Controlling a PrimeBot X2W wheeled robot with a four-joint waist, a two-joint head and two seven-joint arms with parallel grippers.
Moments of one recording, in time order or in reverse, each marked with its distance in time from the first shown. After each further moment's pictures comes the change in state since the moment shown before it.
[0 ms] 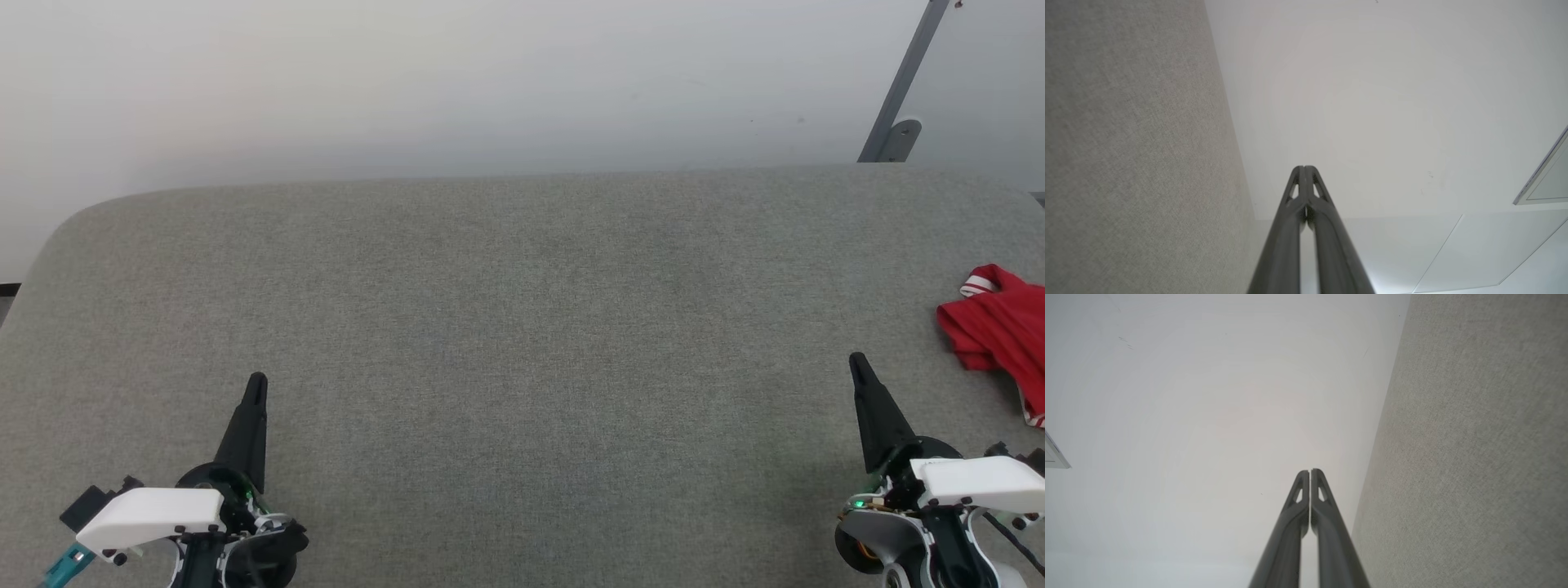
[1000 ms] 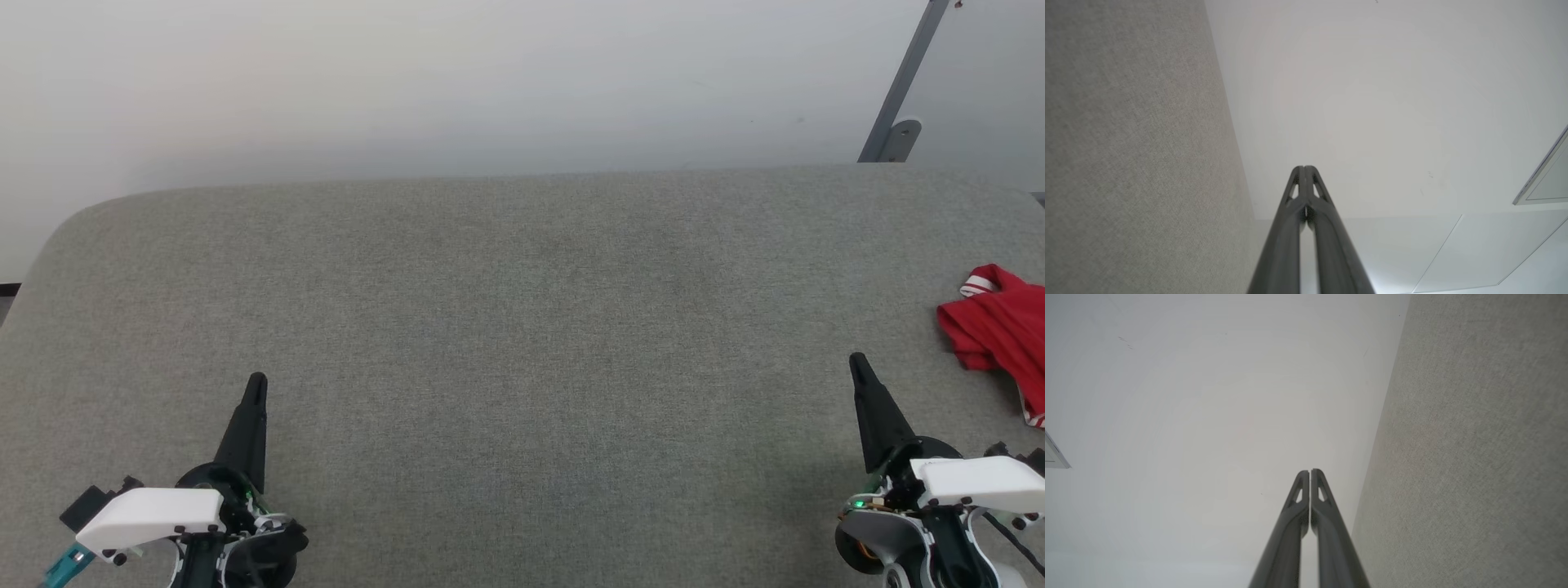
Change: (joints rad) left arm 0.000 -0.004 0.006 0.000 0.003 0.000 0.005; right arm 0.000 0.000 0.000 0.000 0.000 0.000 0.001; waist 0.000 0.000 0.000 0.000
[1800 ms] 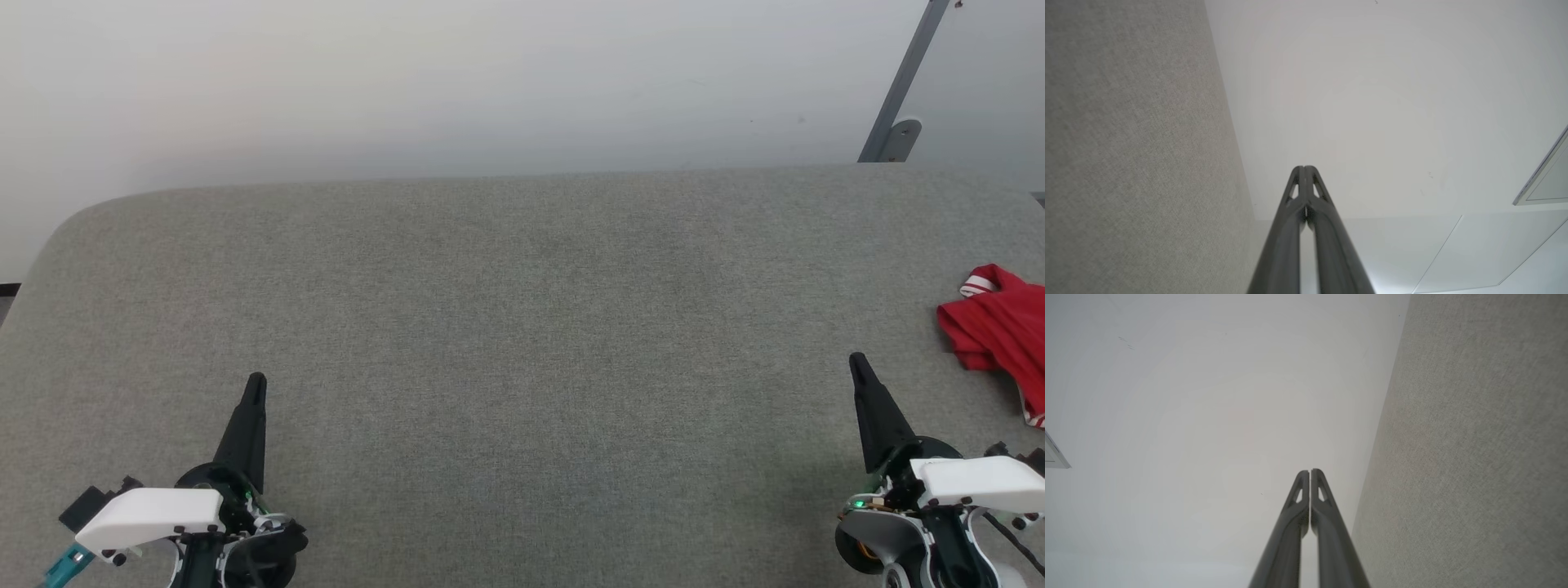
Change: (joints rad) left arm 0.000 -0.002 0.003 0.000 0.003 0.000 0.001; right arm 0.000 0.000 0.000 0.000 0.000 0.000 0.000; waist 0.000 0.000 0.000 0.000
